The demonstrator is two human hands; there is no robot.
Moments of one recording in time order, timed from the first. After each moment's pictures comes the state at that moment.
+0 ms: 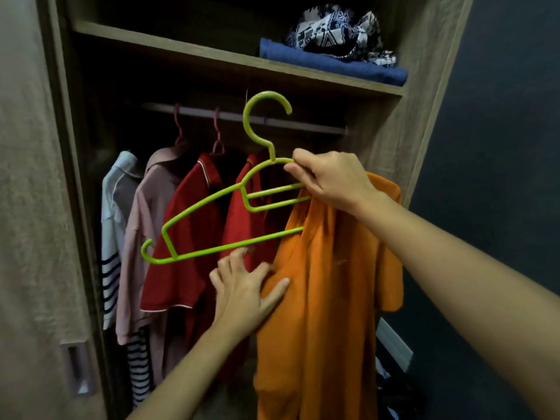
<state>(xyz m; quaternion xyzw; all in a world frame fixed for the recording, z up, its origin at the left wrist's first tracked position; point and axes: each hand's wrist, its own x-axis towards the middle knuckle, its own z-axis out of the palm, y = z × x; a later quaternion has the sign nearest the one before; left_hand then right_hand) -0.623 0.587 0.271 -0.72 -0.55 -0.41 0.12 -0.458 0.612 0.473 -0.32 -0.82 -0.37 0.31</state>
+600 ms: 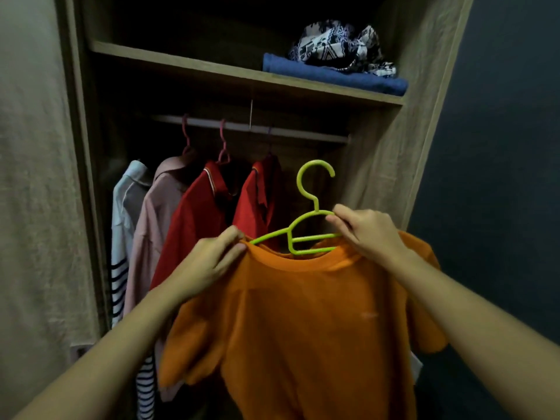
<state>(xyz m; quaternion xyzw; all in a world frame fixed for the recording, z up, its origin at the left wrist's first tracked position) -0.696 0.608 0.335 -0.83 -0.36 -0.44 0.01 -0.391 0.615 0.404 -0.40 -0.81 -0.30 0.31</state>
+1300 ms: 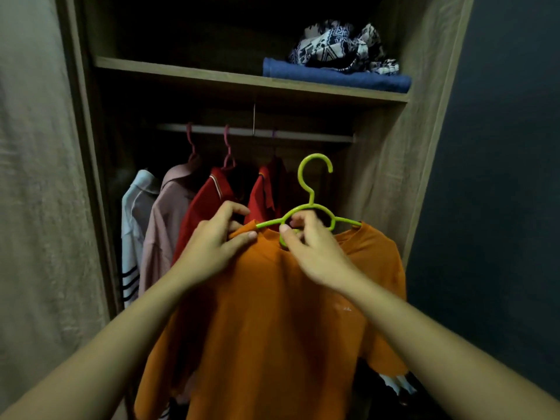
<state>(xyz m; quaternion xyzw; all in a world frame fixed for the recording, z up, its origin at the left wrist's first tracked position) -0.689 0.587 0.381 -0.77 -0.42 -0.47 -0.04 -0.491 0.580 0.390 -0.46 -0.78 0.08 0.42</state>
